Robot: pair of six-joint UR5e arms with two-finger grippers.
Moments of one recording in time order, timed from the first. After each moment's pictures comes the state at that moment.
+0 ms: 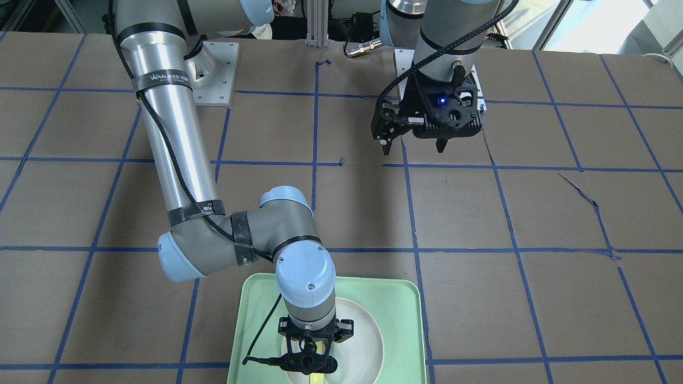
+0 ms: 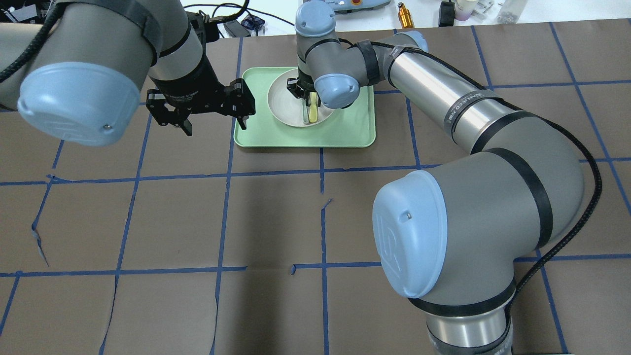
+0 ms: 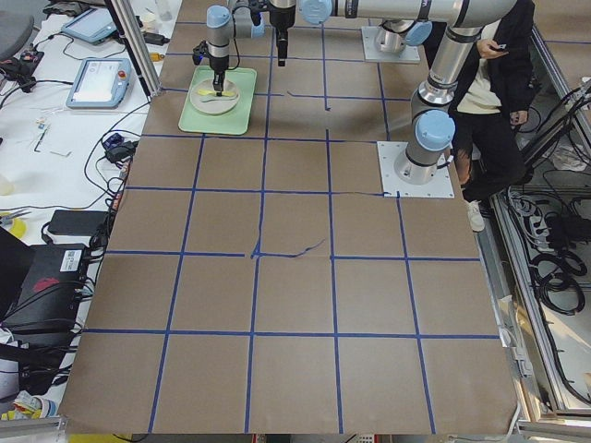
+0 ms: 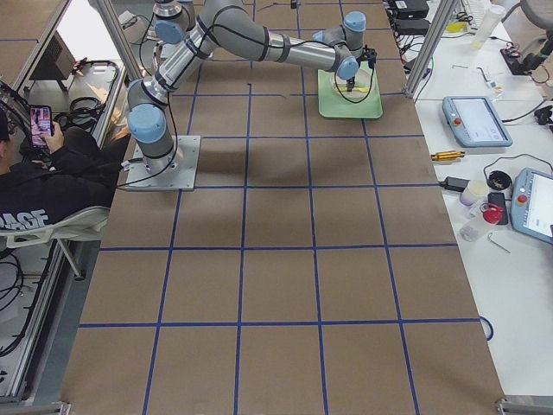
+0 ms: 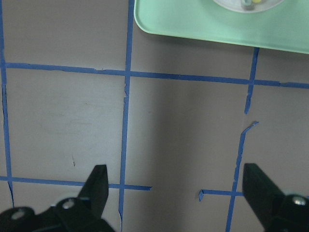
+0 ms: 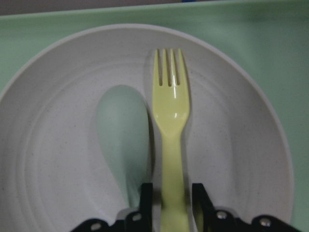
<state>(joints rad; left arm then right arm) -1.72 -1.61 -1.61 -1.45 1.58 -0.24 1.88 -0.67 1.08 -2.14 -1.55 0.39</state>
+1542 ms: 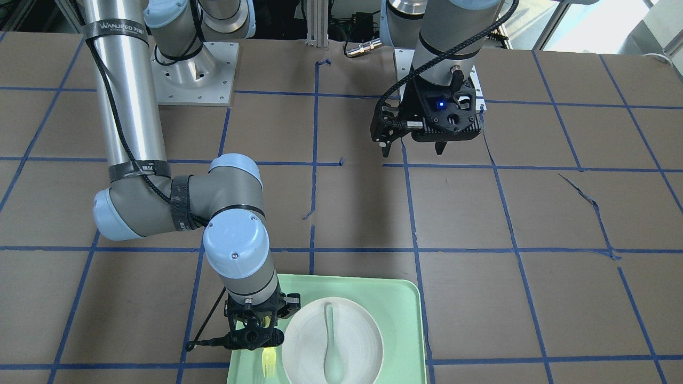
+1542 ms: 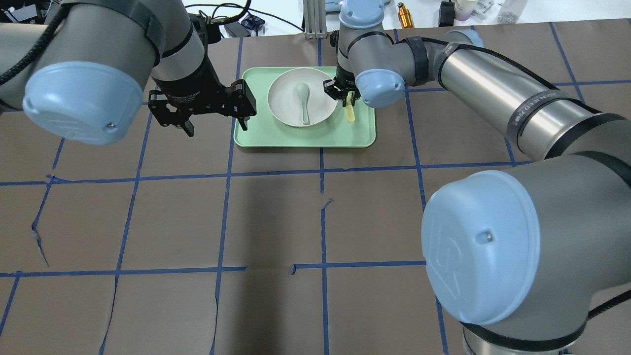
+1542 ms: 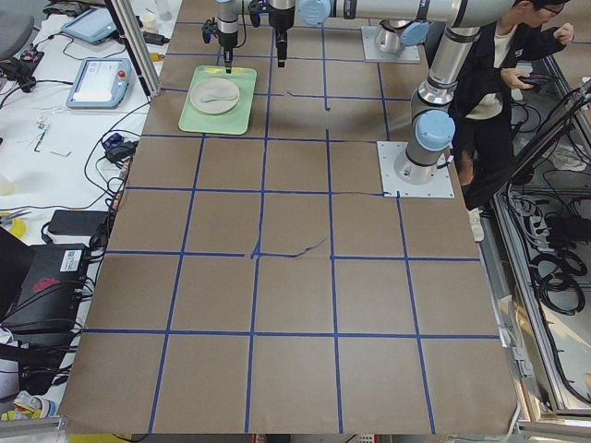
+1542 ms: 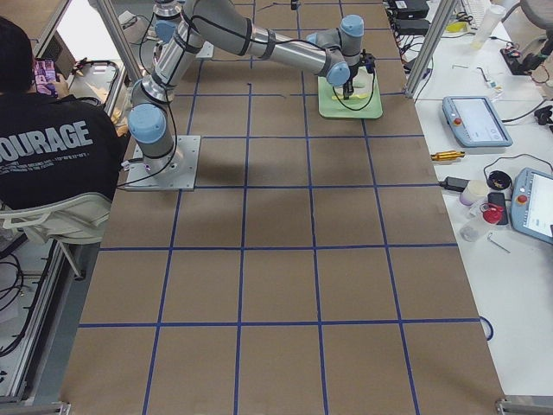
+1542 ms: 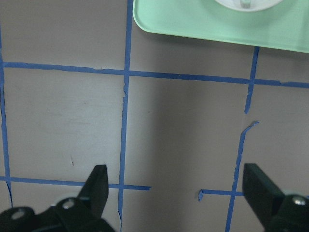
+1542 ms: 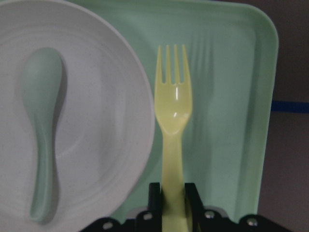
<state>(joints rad) -1.72 -1.61 -1.61 -1.45 1.58 -0.24 1.78 -0.86 1.33 -2.18 -1.56 0.14</state>
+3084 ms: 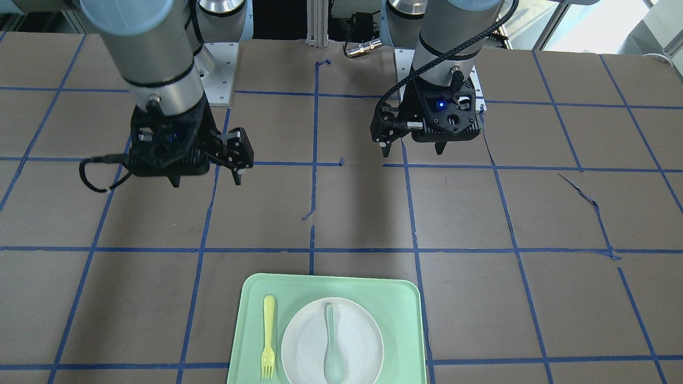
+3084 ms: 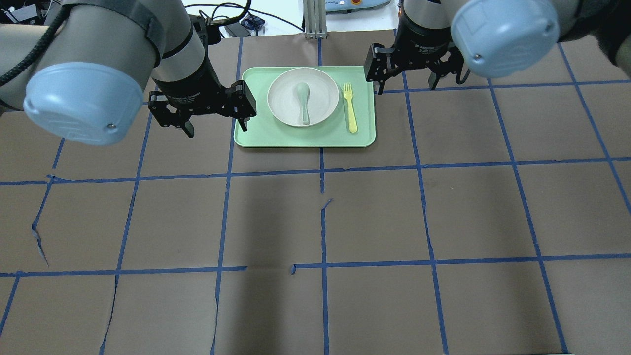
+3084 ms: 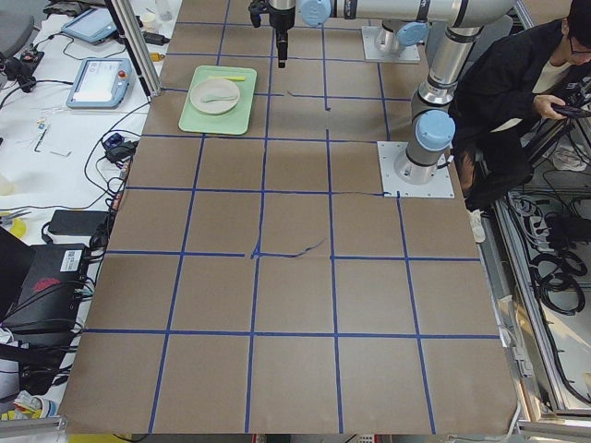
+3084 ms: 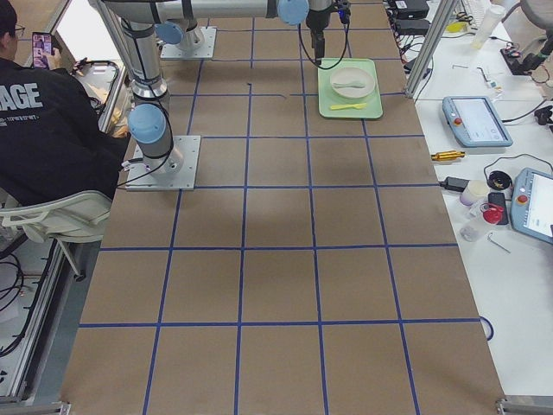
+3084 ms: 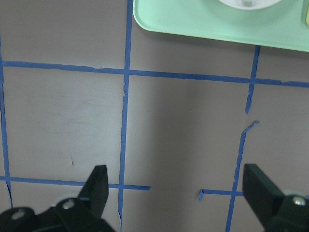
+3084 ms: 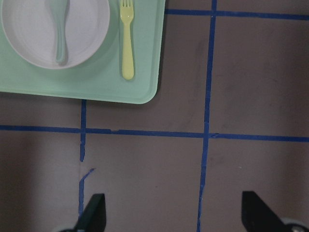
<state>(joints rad) -1.72 -1.61 -1.61 -1.45 1.58 -0.24 1.71 -1.46 1.52 -1.72 -1.58 0.09</state>
